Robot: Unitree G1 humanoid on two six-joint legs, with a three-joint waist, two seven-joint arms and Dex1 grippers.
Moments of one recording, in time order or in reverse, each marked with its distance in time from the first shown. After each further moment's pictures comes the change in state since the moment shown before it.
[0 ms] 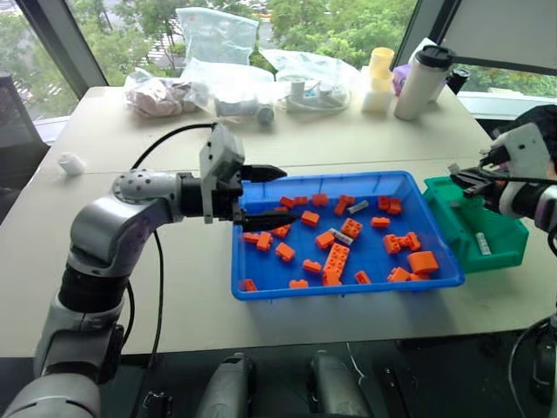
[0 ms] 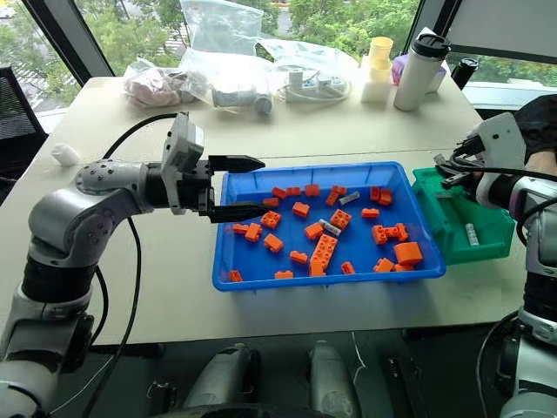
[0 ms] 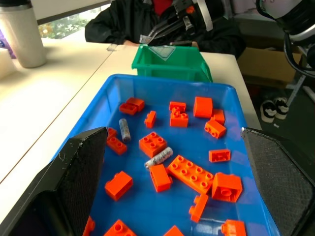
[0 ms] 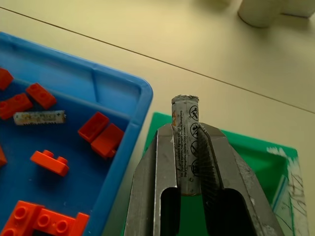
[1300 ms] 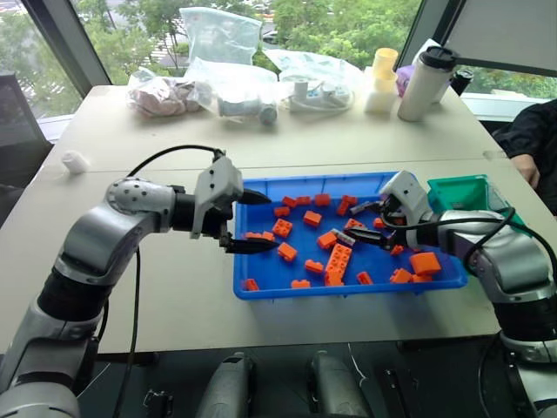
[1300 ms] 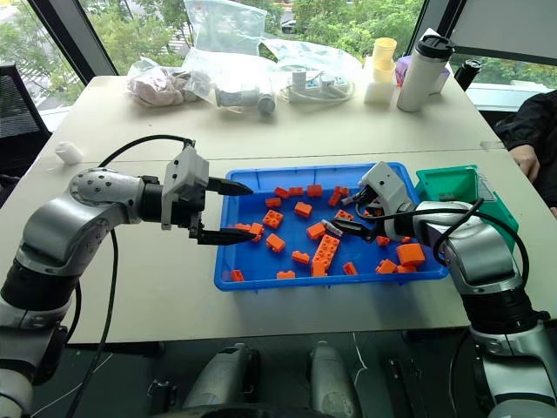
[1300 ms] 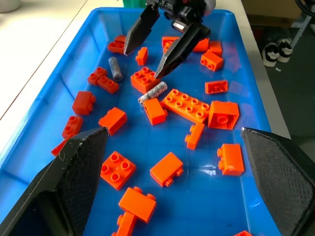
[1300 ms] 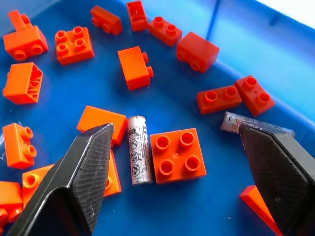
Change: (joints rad) left arm 0.087 0.158 -0.076 -0.054 0.119 -0.066 -0.080; right arm 0.010 0.115 0.413 -0.096 0.186 -0.125 0.078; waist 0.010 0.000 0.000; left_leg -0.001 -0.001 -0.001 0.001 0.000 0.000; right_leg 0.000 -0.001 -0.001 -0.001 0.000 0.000
